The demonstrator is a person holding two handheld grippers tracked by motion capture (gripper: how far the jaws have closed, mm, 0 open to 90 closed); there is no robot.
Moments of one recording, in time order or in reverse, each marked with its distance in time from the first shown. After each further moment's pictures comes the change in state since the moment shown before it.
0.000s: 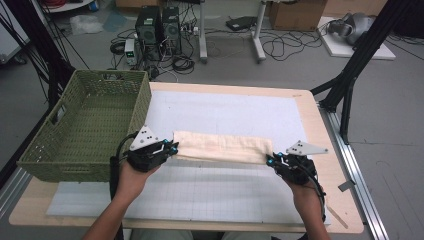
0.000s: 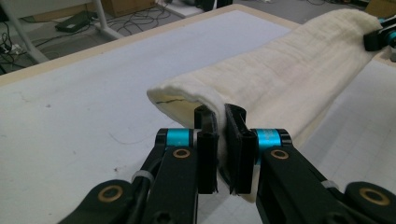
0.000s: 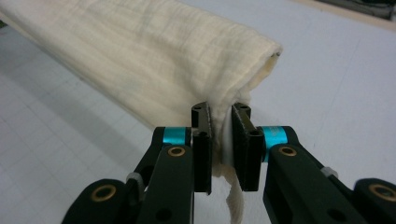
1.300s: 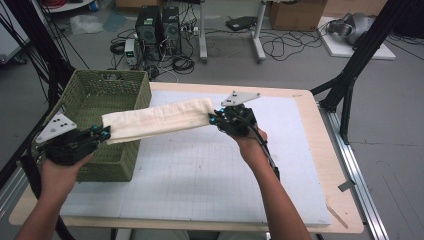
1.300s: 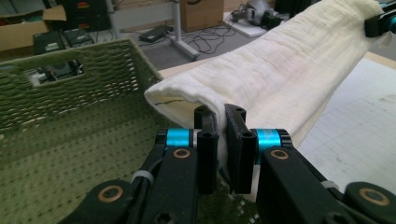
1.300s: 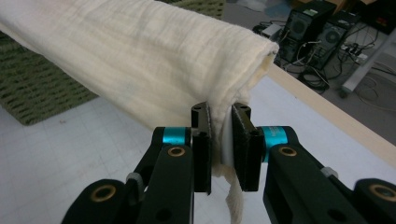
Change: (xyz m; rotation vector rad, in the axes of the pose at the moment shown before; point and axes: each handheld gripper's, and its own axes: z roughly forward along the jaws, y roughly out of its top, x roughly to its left) left arm 0.082 0.002 -0.130 -0.065 0.259 -0.073; right arm 0.074 0.152 0.091 -0.072 0.170 -0.221
